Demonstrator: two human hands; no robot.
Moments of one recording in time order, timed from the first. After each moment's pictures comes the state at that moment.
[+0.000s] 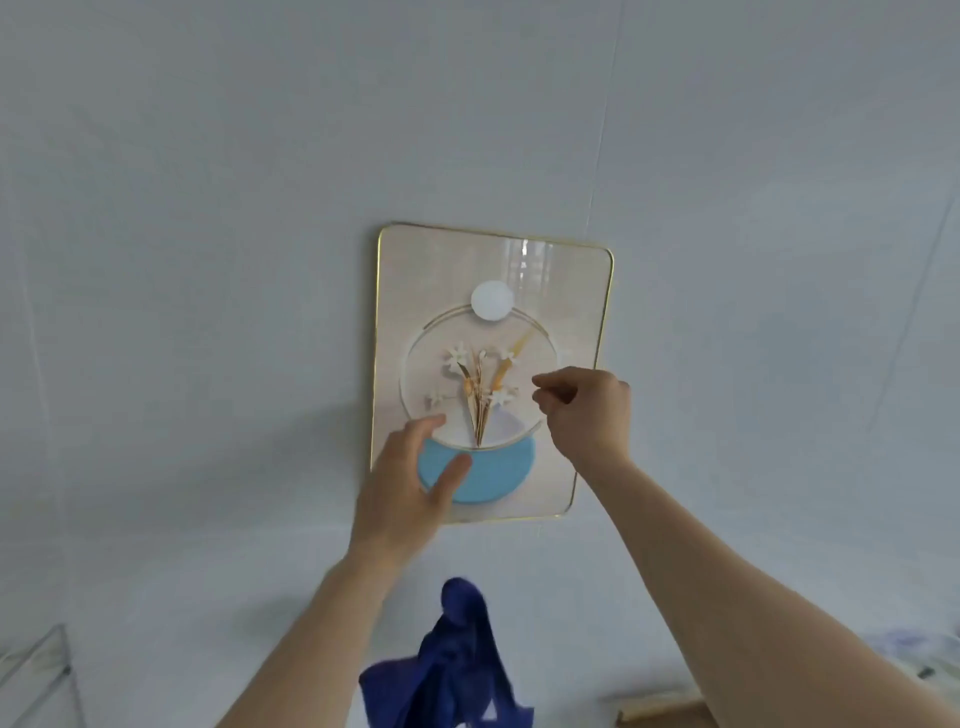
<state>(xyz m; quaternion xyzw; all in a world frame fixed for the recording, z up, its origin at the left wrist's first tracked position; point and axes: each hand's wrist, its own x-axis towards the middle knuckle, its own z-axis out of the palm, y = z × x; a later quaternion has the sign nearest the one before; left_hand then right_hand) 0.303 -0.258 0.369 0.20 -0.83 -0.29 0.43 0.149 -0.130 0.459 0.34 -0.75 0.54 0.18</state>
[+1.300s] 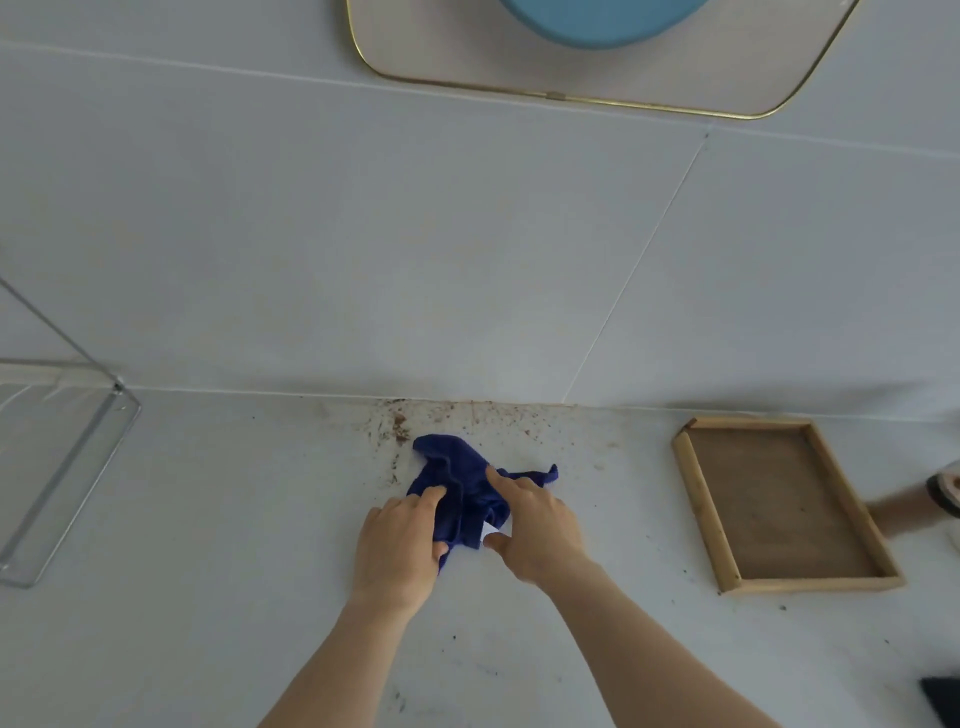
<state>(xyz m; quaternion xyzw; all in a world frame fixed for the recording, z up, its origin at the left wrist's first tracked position) 0.341 -0.194 -0.052 0.41 -0.89 -0.20 -0.03 0.194 -0.104 -0.022 0.46 -0.85 0.03 -0.27</state>
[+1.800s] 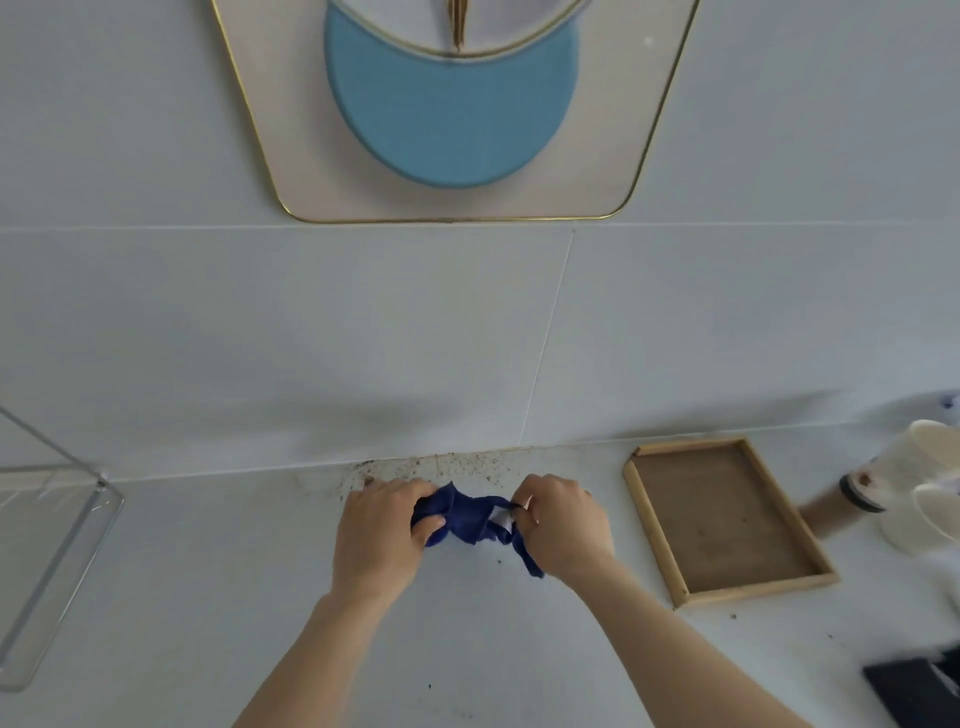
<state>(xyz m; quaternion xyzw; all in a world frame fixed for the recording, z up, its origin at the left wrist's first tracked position) 0.304 -0.210 0.042 0.36 -0.90 -0.20 0.11 0.140 -0.074 0.052 0.37 -0.90 0.15 -0.17</state>
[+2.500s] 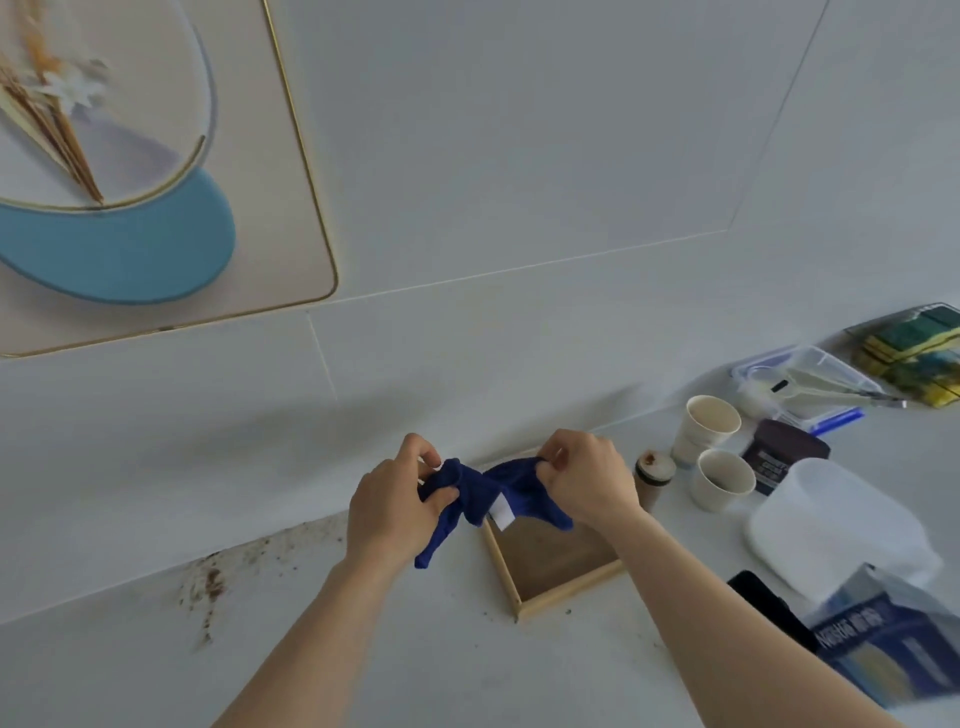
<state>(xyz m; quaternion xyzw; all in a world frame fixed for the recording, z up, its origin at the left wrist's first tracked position) 0.120 -0.070 0.134 0.31 -0.89 -0.31 0.13 -0.024 0.104 0.149 0.23 -0.92 0.30 -0.11</state>
